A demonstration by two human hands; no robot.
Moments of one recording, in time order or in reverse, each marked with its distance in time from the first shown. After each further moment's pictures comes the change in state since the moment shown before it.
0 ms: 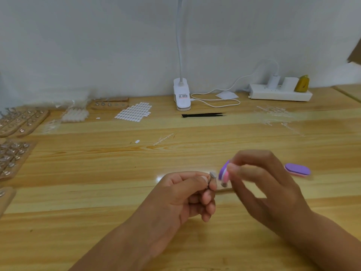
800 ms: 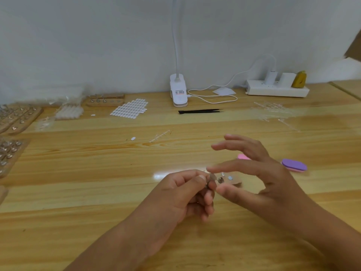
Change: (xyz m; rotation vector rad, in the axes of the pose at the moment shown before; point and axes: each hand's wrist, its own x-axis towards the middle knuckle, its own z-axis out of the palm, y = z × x) left_hand 0.001 -0.006 0.002 0.123 0.058 -0.039; right_hand 0.016 -0.014 -0.016 0.338 -0.296 0.464
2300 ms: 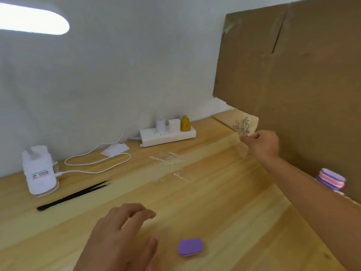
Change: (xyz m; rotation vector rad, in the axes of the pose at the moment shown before) left_hand 0.173 0.008 0.051 1.368 0.005 0.819; right_hand -0.001 0.250 -0.264 -0.440 0.913 1.053
